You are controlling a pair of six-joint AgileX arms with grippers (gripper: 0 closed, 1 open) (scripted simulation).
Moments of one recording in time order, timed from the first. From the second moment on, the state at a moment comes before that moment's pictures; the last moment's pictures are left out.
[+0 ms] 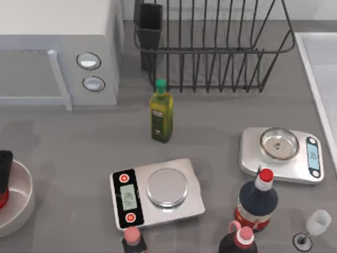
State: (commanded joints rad) left arm 0.12 1.25 0.82 -0.93 0.00 0.14; right arm 0.00 0.00 0.00 0.00 0.00 0.00
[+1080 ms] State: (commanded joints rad) left arm 0.14 1.56 0.79 -0.79 0.00 0.16; right arm 0.00 0.00 0.00 0.00 0.00 0.00
